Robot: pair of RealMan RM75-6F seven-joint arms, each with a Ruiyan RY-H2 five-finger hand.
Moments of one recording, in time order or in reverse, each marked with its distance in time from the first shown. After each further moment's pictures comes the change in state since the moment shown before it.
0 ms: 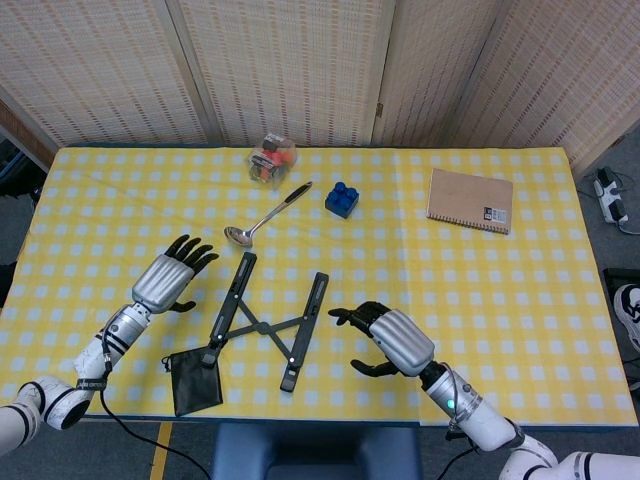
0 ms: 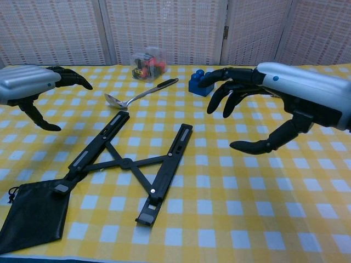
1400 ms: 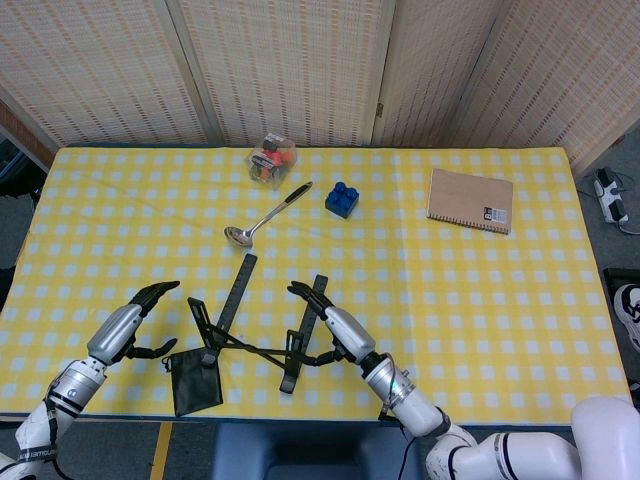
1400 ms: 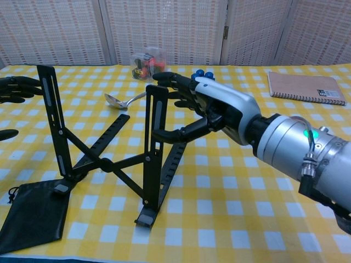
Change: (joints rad) left arm 0.220 0.248 0.107 -0.392 0.010 0.164 -0.613; right arm 0.133 -0.327 0.111 0.135 0.304 -0.069 0.305
